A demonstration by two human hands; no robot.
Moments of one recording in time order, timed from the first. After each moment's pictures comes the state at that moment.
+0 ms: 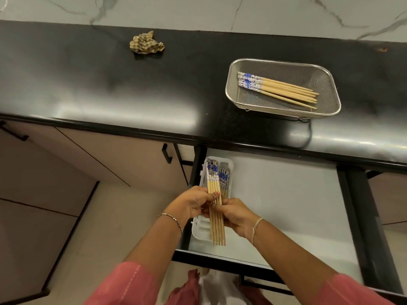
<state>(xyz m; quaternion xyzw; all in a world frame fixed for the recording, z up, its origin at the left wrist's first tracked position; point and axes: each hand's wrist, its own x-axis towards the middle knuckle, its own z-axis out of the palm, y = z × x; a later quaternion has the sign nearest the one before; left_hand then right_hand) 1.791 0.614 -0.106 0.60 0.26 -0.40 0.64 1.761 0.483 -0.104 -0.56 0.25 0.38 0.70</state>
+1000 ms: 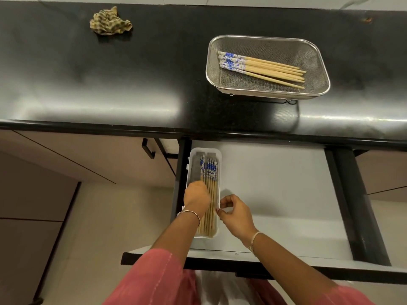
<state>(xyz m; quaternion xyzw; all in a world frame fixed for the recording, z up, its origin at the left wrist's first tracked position) 1.800 0.569 -0.155 0.94 0.11 -0.27 0.17 1.730 0.457 -0.151 -0.81 0.19 0.18 0.52</state>
